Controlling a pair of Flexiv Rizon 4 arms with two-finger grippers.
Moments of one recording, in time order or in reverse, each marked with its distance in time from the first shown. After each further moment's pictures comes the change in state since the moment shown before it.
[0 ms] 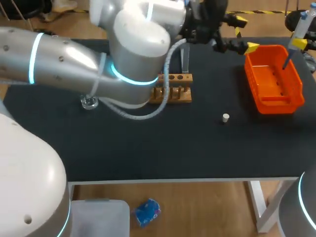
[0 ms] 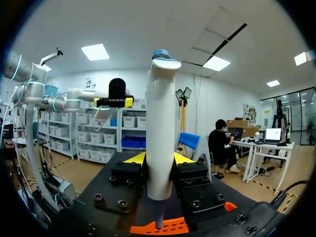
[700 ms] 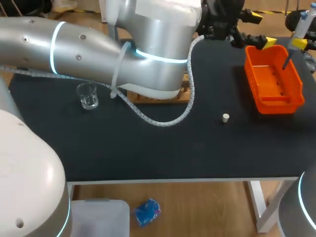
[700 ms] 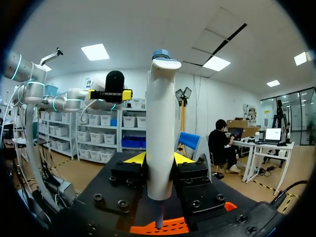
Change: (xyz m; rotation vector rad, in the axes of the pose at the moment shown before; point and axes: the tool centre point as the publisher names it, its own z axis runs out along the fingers) left arm 0.006 -0.029 0.039 0.019 -0.007 -0.032; right arm 0.000 0.000 0.000 0.000 0.000 0.000
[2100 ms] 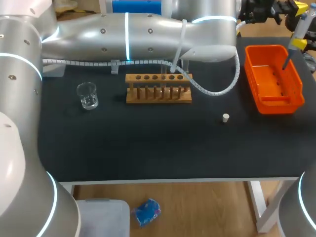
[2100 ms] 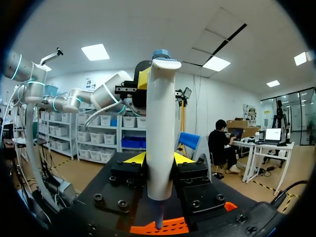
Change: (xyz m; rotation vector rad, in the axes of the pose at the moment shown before) left arm -0.094 -0.042 0.141 0.245 0.058 0.003; right arm 0.000 0.000 0.000 -0.001 0.000 0.000
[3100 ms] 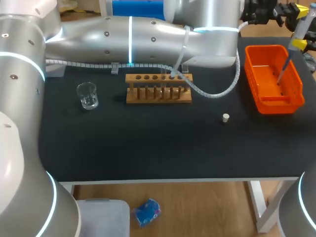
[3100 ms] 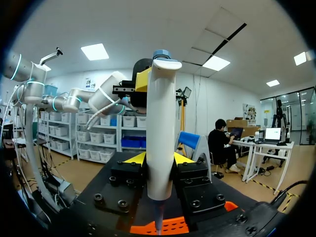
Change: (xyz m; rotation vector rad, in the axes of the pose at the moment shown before) left arm 0.002 0.019 0.007 -0.065 -0.004 -0.018; right arm 0.001 -0.001 0.000 0.002 -0.003 0.001
